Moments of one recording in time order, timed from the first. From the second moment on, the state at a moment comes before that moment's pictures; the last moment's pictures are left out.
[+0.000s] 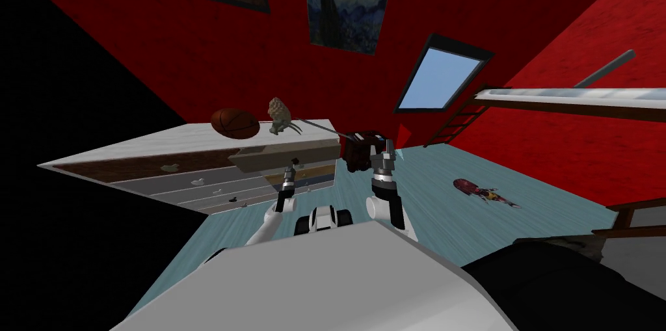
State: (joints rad) left arm -0.26 0.05 0.00 -0.67 0.12 -1.03 -0.18; right arm 0.49 0.04 -0.01 -2.23 -0.06 -0.49 -0.09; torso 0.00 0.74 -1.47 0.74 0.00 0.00
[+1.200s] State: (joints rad) left arm -0.22 0.11 0.00 -0.73 0.01 -1.00 -0.03; right arm 0.49 0.04 -0.01 -2.23 -0.06 -0.49 -0.09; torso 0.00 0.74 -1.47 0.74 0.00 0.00
